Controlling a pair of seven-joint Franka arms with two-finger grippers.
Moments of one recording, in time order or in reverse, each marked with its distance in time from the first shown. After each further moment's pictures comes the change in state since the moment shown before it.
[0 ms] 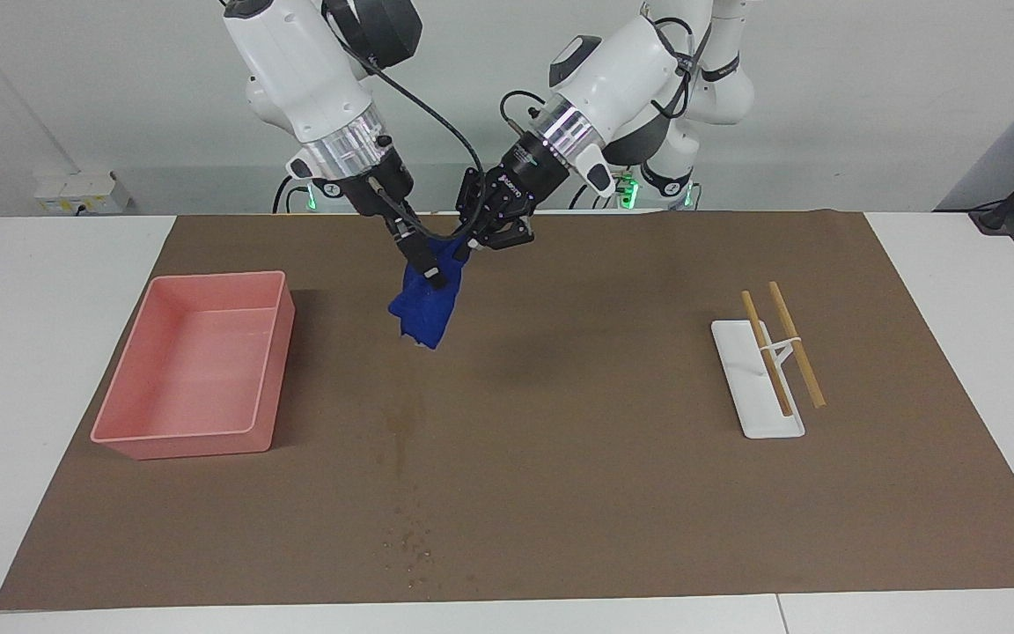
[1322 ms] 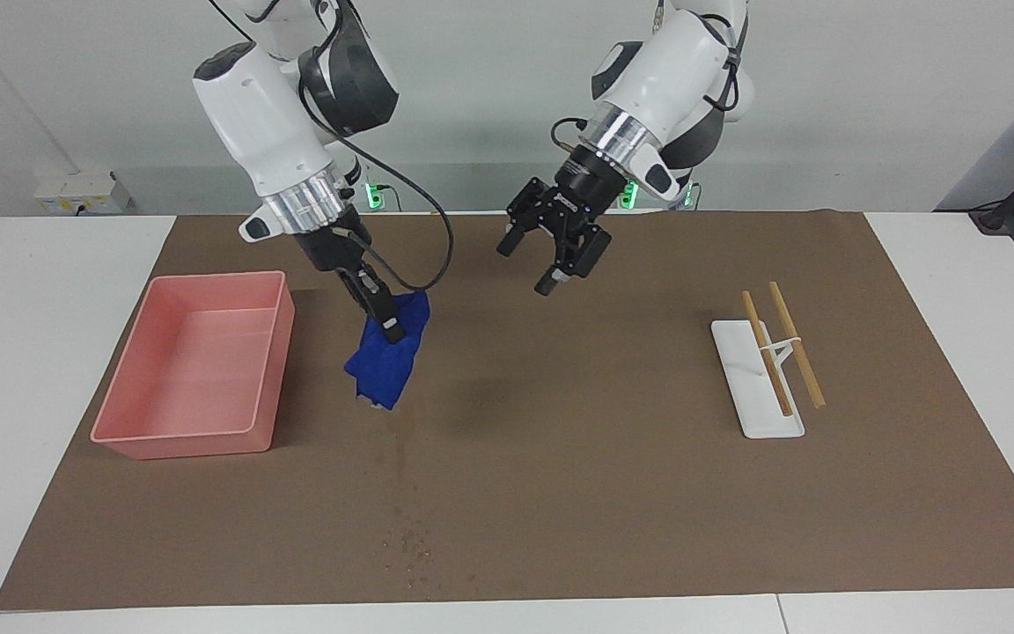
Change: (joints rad) left arm 0.167 -0.018 0.024 0.004 0.185 -0.104 0.326; right arm -0.072 0.094 -0.009 -0.093 -0.030 0.305 -0.485
